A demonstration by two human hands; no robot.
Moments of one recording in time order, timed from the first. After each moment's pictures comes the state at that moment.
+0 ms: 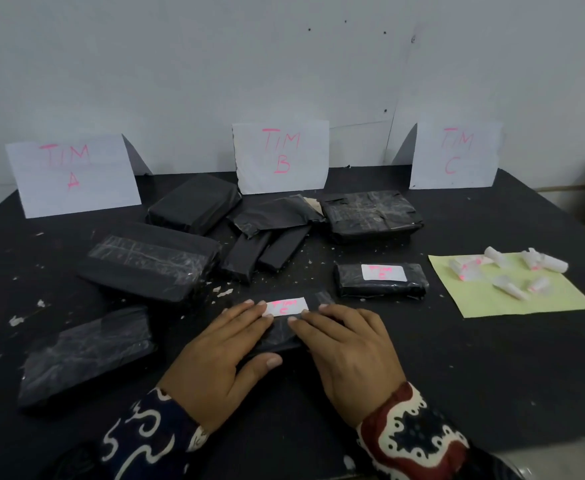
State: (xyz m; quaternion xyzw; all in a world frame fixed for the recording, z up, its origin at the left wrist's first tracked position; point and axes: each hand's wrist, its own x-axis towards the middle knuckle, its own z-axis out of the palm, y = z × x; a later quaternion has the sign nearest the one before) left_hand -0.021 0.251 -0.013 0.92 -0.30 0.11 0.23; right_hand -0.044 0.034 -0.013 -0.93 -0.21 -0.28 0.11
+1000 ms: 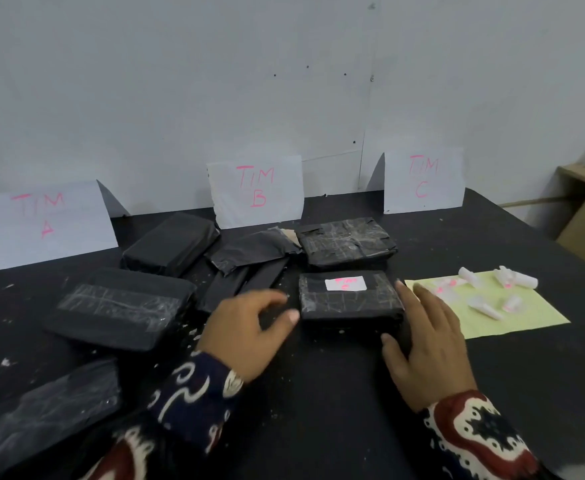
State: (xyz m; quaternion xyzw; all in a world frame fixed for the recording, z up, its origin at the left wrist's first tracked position) left_hand 0.036 0.178 0.037 0.92 -0.20 0.09 0.33; right_hand -0.031 -0.066 -0.008 -0.94 0.08 -0.26 0.20
